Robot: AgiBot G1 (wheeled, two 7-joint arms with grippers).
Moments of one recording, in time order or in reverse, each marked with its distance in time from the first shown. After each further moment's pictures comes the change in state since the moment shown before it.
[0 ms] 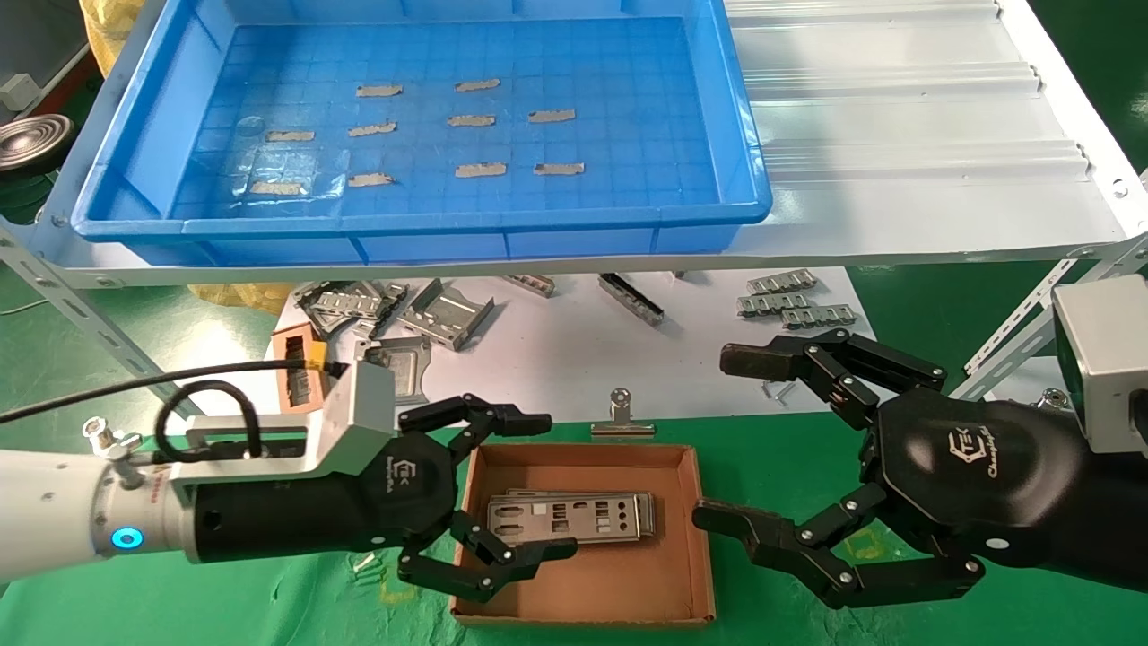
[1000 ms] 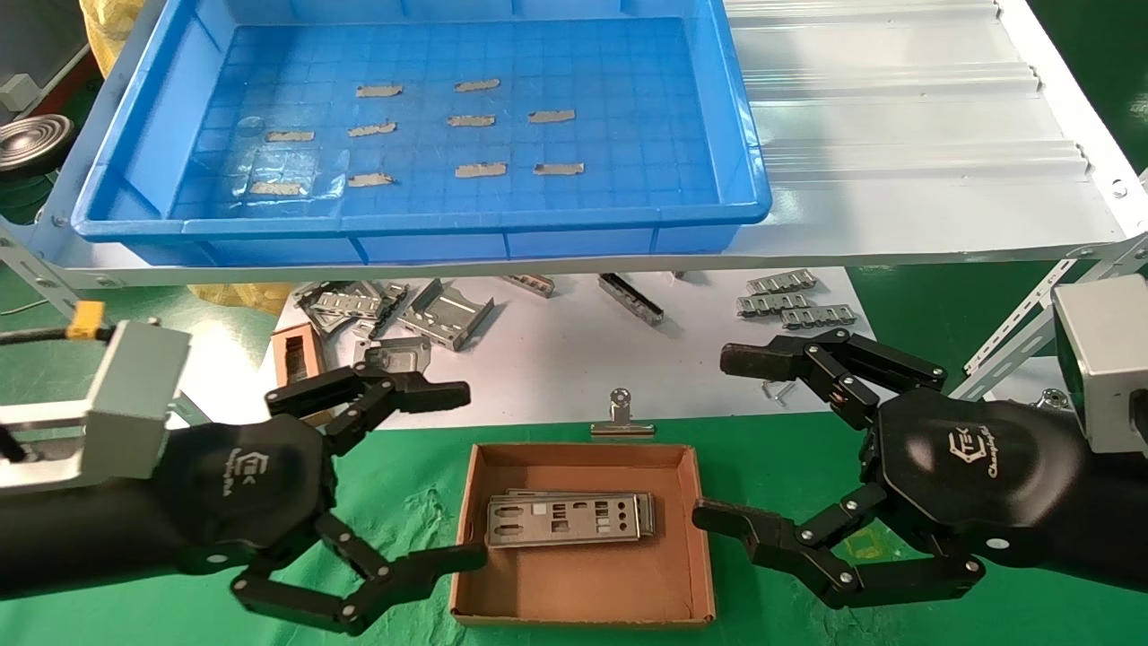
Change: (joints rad) left arm 0.122 -0.190 -0.242 -0.218 -0.124 0.107 -0.147; right arm 0.000 0.000 0.000 0.000 0.000 0.000 0.000
